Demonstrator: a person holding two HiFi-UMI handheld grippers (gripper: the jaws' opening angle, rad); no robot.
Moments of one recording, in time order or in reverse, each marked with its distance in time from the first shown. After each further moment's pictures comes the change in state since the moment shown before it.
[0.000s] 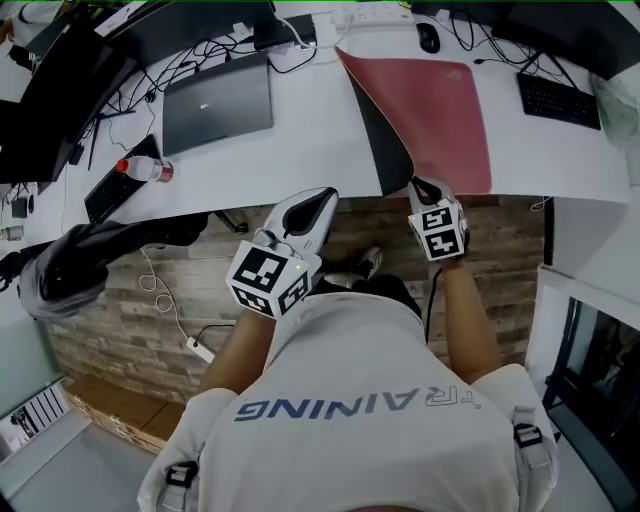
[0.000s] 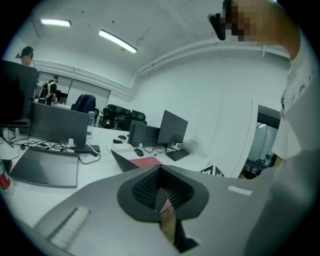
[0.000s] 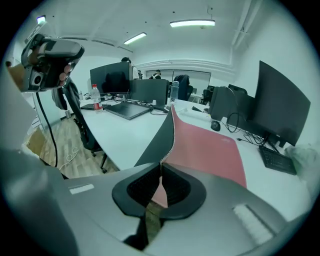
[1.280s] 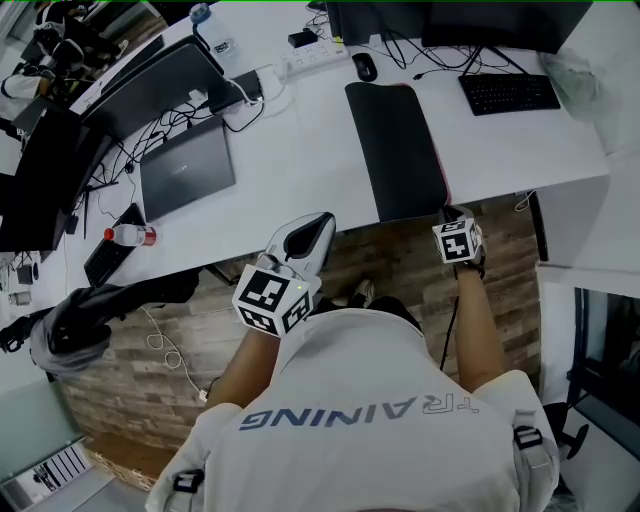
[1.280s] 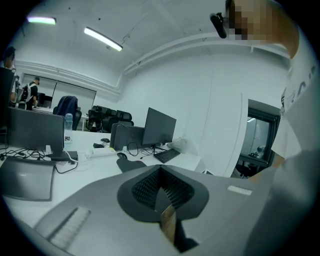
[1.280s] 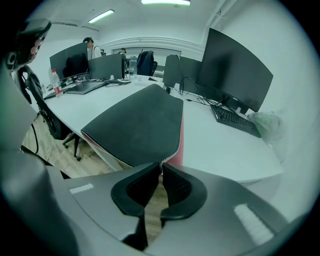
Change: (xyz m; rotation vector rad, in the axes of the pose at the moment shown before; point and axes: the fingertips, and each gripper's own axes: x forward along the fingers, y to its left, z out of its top) left arm 0.073 -0.075 0.011 0.088 0.003 -0.109; right arm -0.041 -0.164 -0.154 0.199 0.241 -0.273
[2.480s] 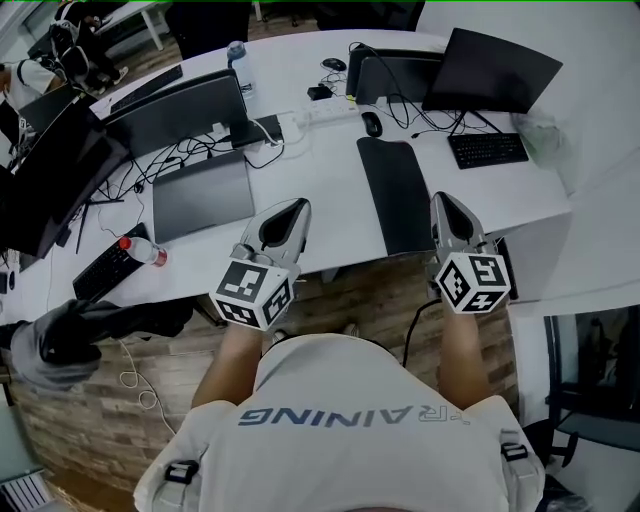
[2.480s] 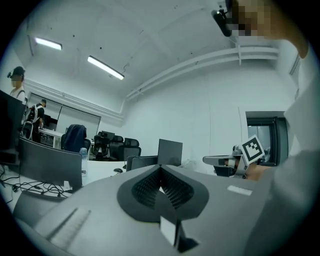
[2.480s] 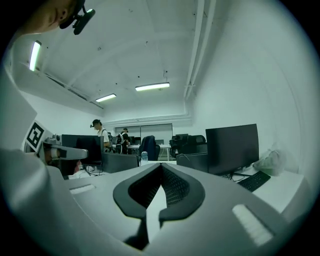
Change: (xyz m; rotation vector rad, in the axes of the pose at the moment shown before) left arm -0.101 0.083 0.111 0.083 -0.255 0.044; right arm -0.293 0.092 0.260 0.254 -0.855 0.062
